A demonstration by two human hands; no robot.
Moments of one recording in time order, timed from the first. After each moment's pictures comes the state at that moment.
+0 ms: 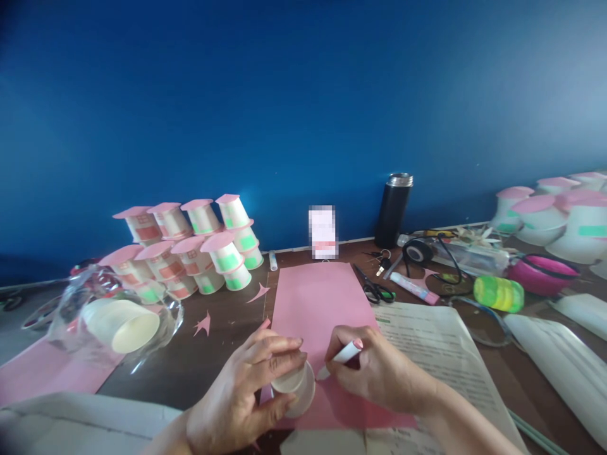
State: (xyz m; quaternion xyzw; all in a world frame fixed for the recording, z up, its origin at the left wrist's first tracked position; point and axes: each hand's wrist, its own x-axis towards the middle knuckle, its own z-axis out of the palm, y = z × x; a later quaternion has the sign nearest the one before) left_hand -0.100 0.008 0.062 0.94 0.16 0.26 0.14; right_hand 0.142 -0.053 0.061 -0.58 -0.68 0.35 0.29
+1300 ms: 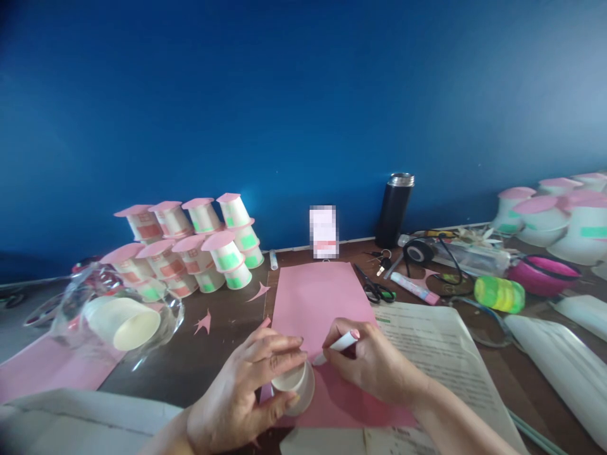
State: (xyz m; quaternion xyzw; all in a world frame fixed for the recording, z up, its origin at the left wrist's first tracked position) left_hand -0.101 0.007 0.058 0.94 0.16 0.27 0.13; right_hand 0.138 -0.048 0.053 -0.58 -0.63 0.39 0.34
